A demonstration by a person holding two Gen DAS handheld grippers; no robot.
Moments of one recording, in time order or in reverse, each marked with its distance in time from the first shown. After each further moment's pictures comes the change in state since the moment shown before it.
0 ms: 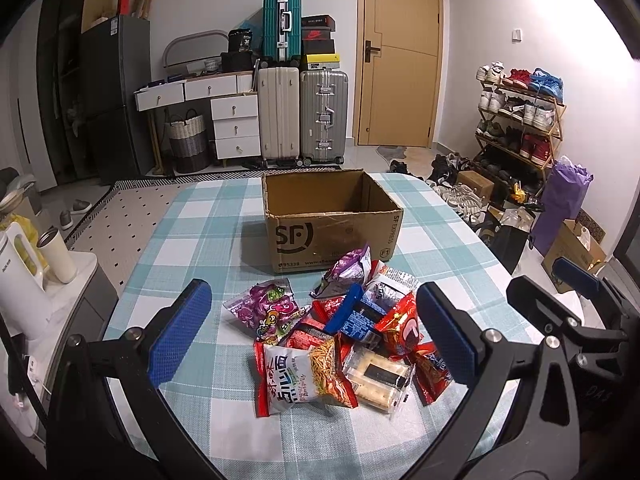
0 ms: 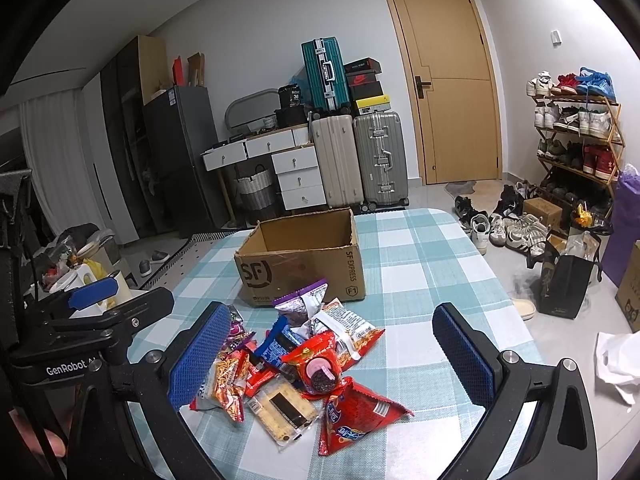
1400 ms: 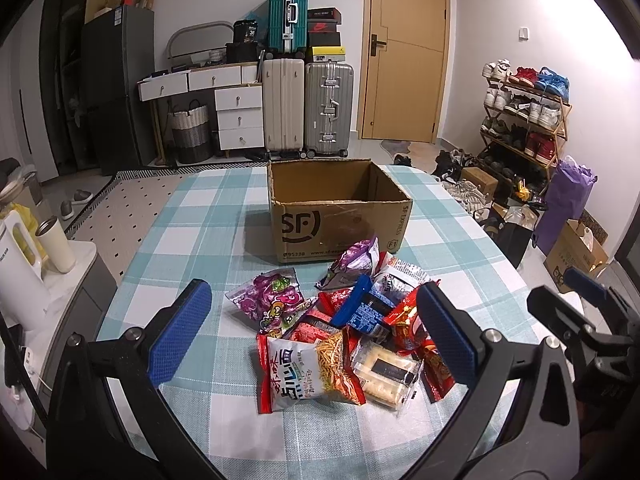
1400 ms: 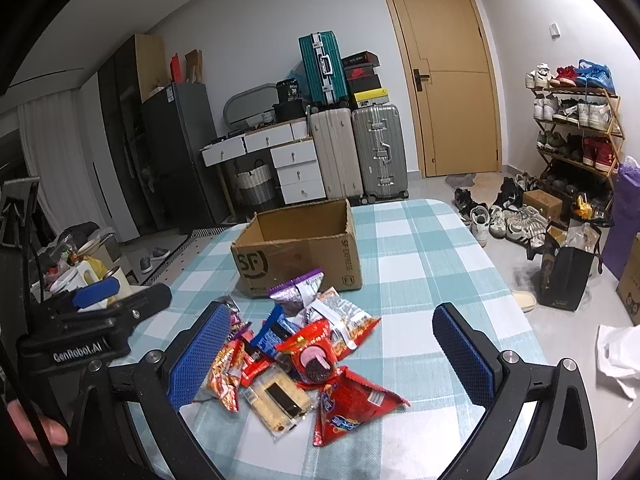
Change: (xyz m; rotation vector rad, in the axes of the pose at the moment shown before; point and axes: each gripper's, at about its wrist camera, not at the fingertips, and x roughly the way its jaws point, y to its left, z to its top) left arm 0.010 0.004 -0.006 -0.016 0.028 0.008; right arm 0.000 -0.011 -0.011 0.021 0.032 0.004
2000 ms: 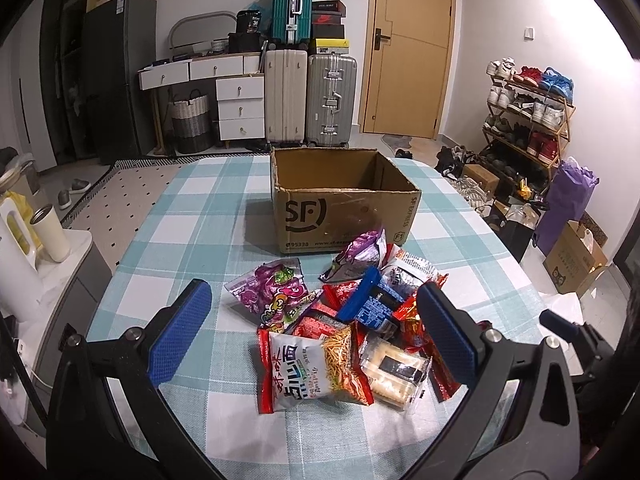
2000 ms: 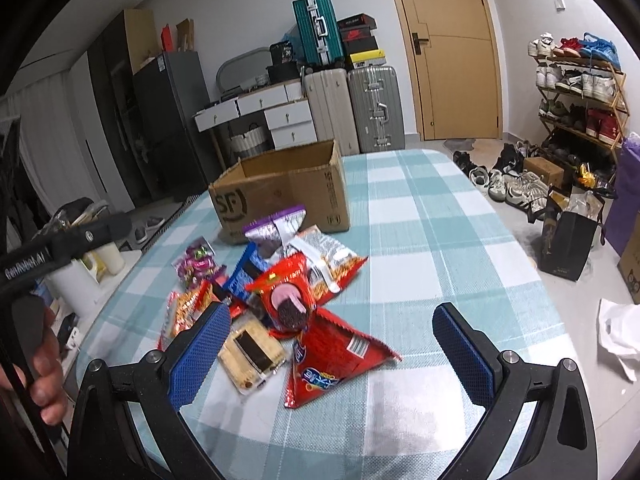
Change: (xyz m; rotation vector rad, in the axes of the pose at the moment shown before) left arm 0.027 0.011 -0.008 -0.024 0.030 -0.001; right arm 0.045 -0.022 -0.048 0.006 0.147 -0.004
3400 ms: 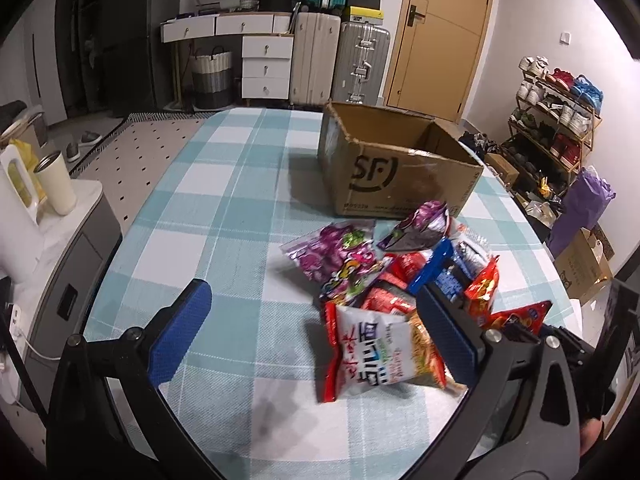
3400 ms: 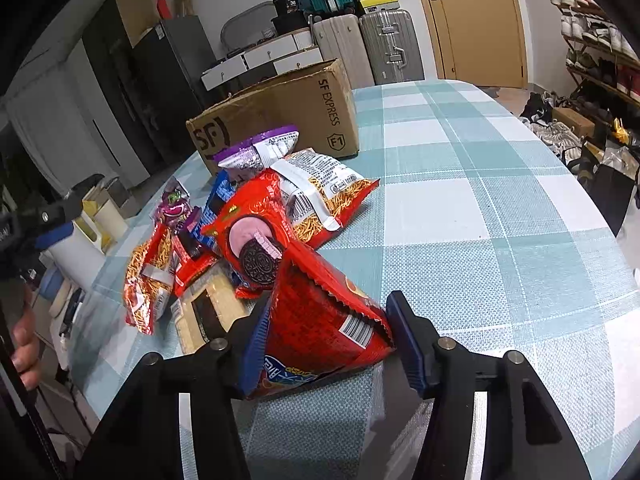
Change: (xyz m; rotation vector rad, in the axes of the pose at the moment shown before) left arm 0.048 0.077 -0.021 -0.109 0.132 0.034; right arm 0.081 -0.023 -0.027 0.046 0.172 0.110
